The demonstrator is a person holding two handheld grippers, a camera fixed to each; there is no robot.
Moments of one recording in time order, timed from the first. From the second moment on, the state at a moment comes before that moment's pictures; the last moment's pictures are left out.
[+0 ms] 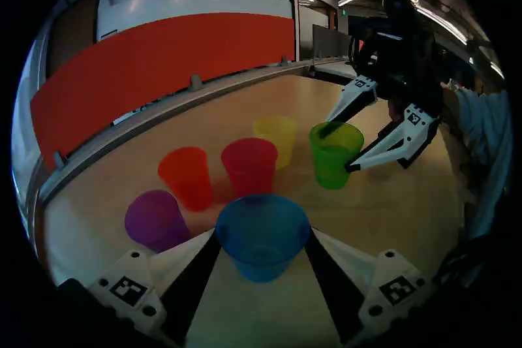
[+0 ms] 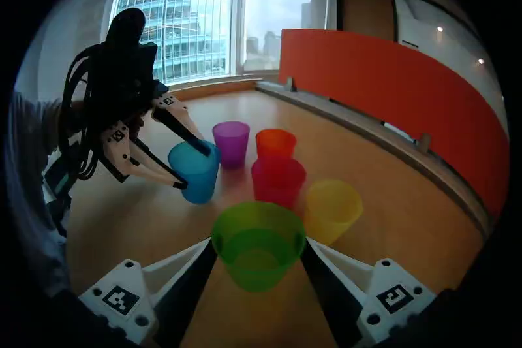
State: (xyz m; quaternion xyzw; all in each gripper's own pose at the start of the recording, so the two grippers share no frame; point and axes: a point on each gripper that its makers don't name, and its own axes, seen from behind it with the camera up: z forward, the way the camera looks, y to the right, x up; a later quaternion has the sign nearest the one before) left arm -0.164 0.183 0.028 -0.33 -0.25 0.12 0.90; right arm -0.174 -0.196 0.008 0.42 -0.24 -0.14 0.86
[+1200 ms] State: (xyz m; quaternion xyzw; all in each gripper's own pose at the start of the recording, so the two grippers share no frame) left arm -0.185 0.180 0.032 -0.33 -0.28 0.12 0.89; right arm -0.194 -0.190 0.010 0.41 -0.26 -0.14 0.87
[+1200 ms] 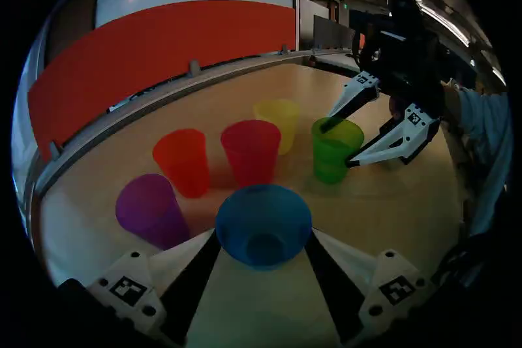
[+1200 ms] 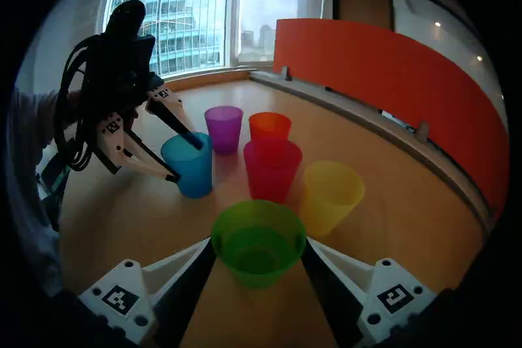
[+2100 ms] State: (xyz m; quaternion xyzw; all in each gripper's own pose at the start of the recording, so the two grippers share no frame) left arm -0.187 0.145 0.009 -0.30 -0.30 0.11 0.90; right arm -0.179 -0.155 -0.009 0.38 -0.25 -0.13 0.88
